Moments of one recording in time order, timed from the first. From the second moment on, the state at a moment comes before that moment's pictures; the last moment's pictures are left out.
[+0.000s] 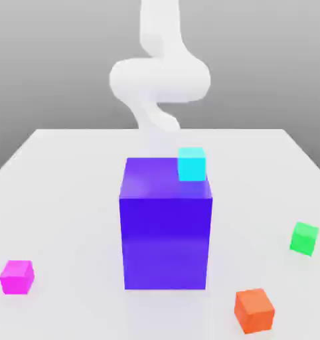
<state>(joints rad) 0.00 -0.71 -0.05 -2.32 0.00 2.34 0.74</state>
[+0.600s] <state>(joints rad) -0.08 -0.05 -0.39 -2.44 0.13 2.61 0.21</state>
